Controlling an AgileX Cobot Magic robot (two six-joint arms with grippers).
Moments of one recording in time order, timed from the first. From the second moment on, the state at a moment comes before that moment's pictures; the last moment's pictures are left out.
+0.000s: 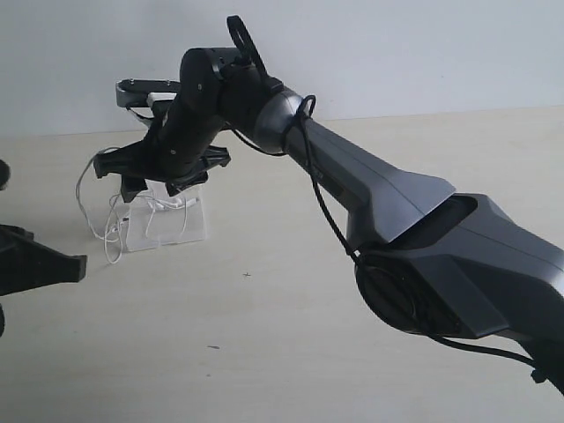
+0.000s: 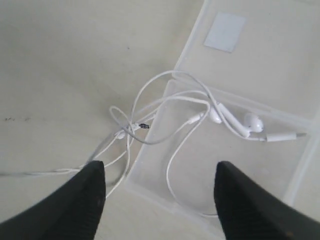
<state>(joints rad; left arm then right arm) -0.42 1.36 -0.43 1.73 0.53 -1.97 0.70 2.79 -2.82 0.27 1.14 0.16</state>
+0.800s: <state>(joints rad) -0.10 1.45 -0.55 1.74 0.10 -1.85 0.69 2.79 -2.82 0.36 1.17 0.13</state>
